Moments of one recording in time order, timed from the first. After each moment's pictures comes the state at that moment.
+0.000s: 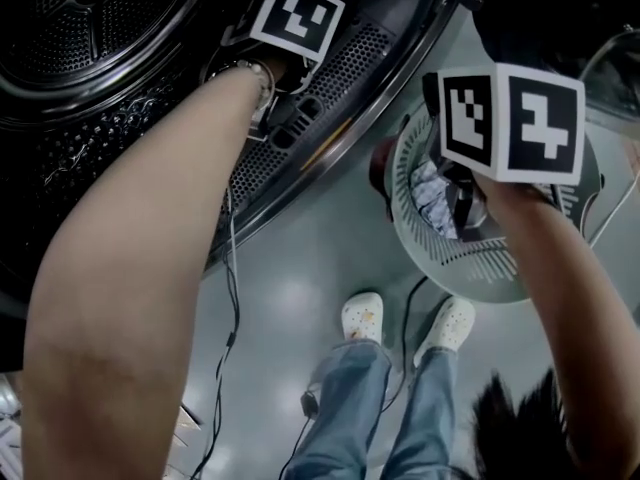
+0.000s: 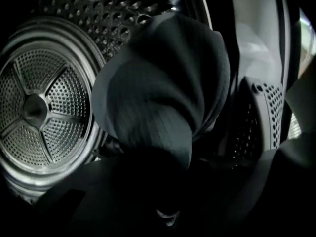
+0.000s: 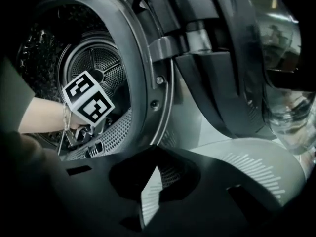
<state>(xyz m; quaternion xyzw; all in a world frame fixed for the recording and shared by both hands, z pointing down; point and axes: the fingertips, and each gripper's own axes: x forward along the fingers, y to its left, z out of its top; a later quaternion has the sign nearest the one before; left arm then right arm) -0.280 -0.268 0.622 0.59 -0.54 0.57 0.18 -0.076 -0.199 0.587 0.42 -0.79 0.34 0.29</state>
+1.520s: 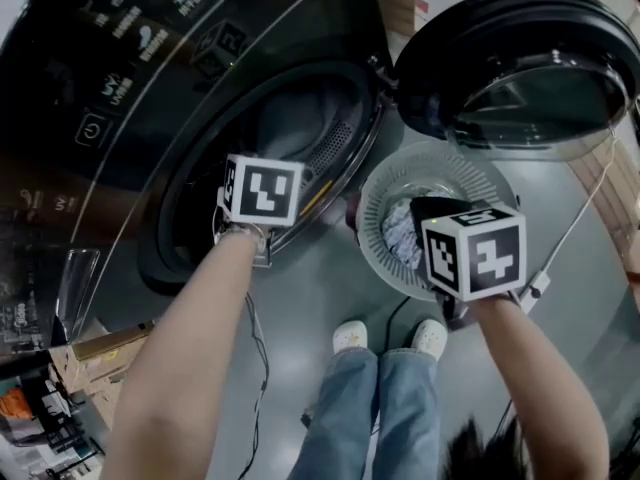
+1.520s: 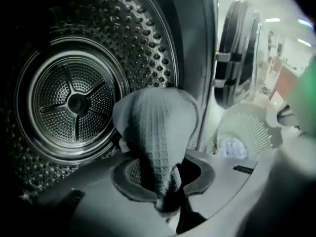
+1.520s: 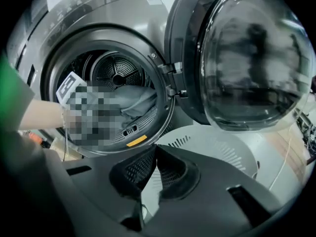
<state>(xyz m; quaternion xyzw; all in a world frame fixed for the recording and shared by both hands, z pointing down) -0.236 -0.158 0.507 0.63 -0.58 0.47 0.22 -0.008 -0.097 0.494 0.36 -0.80 0.35 0.32</state>
